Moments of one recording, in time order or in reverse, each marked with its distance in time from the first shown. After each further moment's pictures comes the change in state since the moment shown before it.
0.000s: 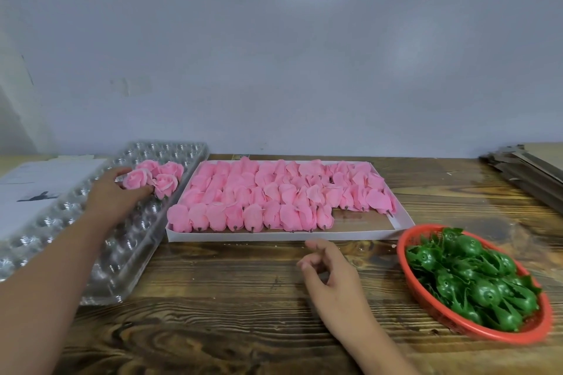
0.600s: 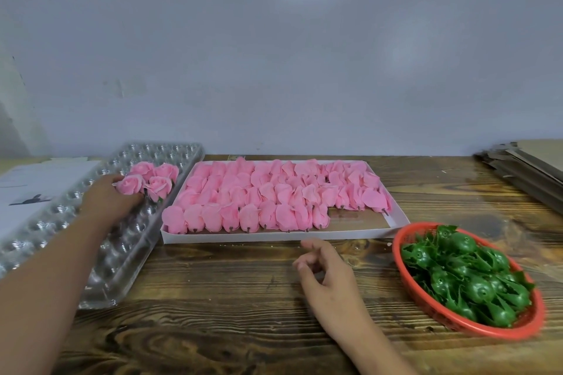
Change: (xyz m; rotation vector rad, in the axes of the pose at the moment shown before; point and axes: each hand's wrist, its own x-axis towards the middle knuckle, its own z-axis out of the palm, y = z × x) left_hand -0.006 0.007 -0.001 0.173 -0.058 0.031; right_hand -0.001 -0.004 0.000 -0.002 -0.012 0.007
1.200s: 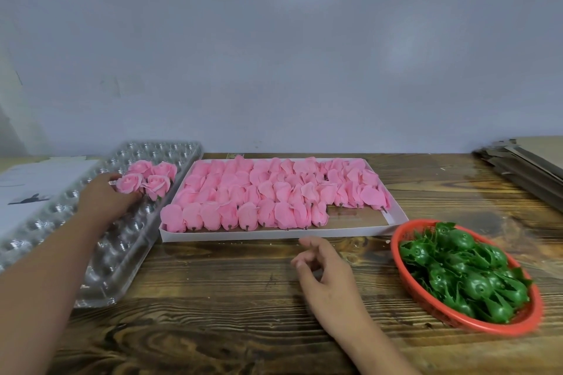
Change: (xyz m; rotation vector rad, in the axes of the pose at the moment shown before) left_hand 0.011 -0.009 -0.001 0.048 0.026 -0.030; right_hand 0.000 -0.004 -0.001 -0.025 -0.020 0.026
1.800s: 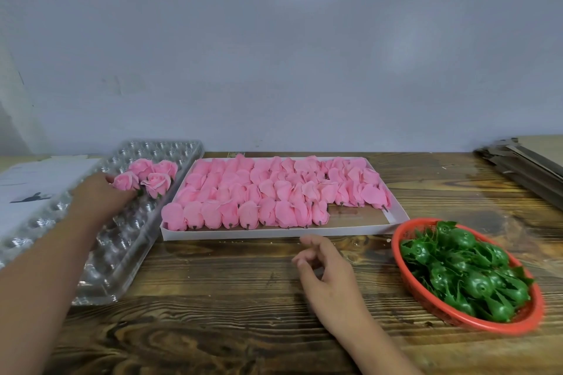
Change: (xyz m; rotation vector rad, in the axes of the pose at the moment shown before) left_hand 0.007 -0.003 -0.004 0.086 0.037 -0.003; right_hand -0.001 -0.003 -0.001 -0.006 0.003 -0.012
